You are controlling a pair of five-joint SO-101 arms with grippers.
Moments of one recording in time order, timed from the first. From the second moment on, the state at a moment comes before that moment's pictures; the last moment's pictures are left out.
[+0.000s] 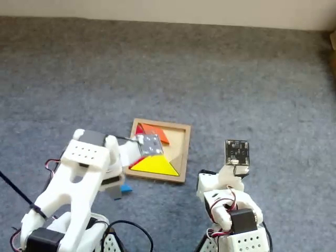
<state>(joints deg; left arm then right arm) 7.0 -27.6 52.4 76.4 -56.0 -17.9 -103.9 96.0 65.2 -10.8</state>
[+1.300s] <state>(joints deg) 7.8 -18.9 52.0 68.8 -37.0 -15.2 -103.9 96.0 63.7 -10.8</state>
